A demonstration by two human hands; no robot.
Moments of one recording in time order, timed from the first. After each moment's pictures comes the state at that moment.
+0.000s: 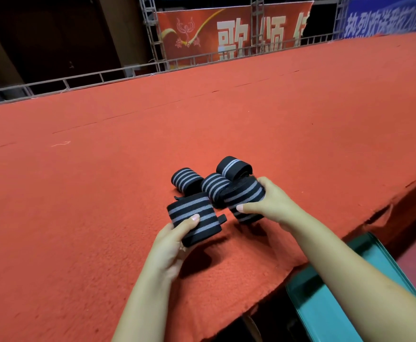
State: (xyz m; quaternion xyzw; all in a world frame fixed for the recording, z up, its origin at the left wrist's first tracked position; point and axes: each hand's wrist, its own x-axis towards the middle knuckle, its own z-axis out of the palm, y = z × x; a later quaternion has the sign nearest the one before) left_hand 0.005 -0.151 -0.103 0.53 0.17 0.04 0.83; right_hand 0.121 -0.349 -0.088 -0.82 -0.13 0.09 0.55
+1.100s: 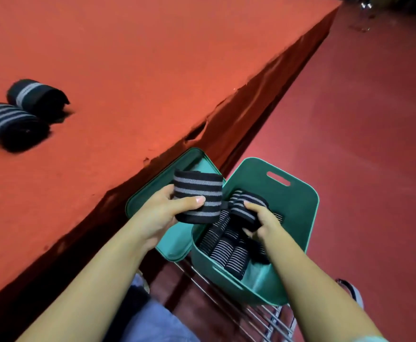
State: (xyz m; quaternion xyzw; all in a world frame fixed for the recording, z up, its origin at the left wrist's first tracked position) left_hand -0.015 -0.416 -0.162 0.59 -0.03 -0.29 0.75; right_hand -0.033 -0.656 -0.241 -0.46 0.49 0.05 0.74
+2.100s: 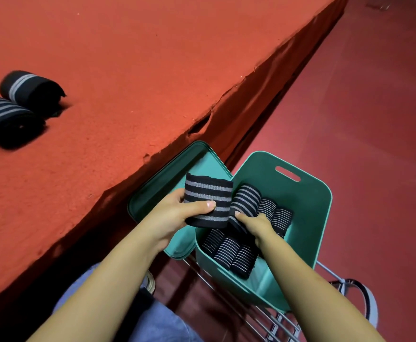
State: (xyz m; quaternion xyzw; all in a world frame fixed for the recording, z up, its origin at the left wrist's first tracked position) left_hand -0.010 -0.431 -0.176 0.61 0.01 -0.33 0.72; right_hand -0.024 -0.658 -0.312 -0.67 0.46 0.07 0.58
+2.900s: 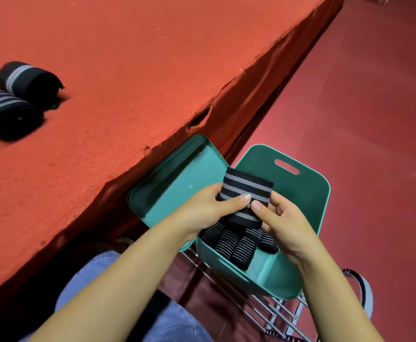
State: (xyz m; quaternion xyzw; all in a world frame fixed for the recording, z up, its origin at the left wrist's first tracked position) left_hand -0.026 -0.469 -0.169 0.63 -0.12 -0.38 0.67; right_hand -0.103 -0.627 -0.171 -0.63 0.14 0.00 0.76
